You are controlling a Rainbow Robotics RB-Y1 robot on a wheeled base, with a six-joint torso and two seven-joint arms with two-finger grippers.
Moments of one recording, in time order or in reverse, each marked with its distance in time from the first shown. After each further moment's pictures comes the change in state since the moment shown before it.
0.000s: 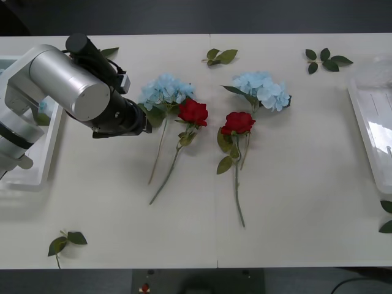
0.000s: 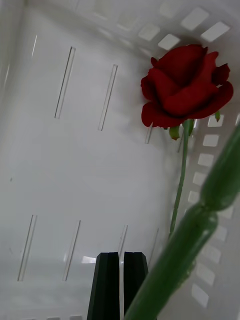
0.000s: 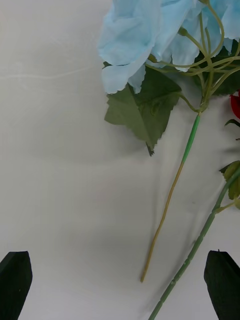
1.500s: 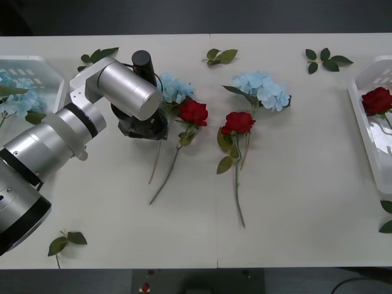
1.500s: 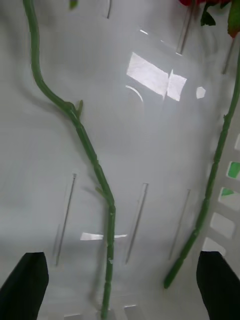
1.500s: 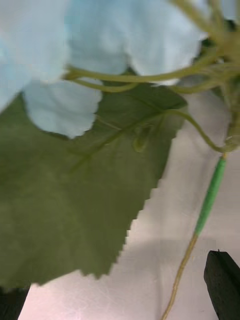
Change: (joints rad) right arm 0.000 0.042 0.143 0.200 -0.019 -0.144 0.000; left arm -0.207 -0.257 -0.153 0.538 -0.142 -0.116 -0.142
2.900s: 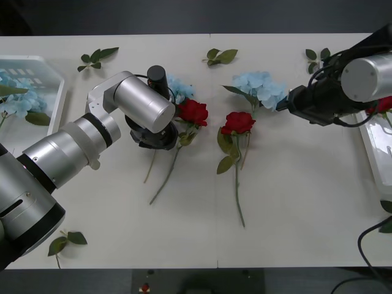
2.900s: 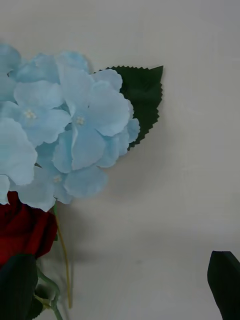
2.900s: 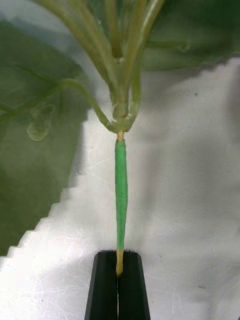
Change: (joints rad) right arm -0.263 0.452 -0.073 -0.401 0.116 0.515 -0.937; left arm 0.000 -0.063 -0.051 0.075 -0.011 -0.071 -0.073
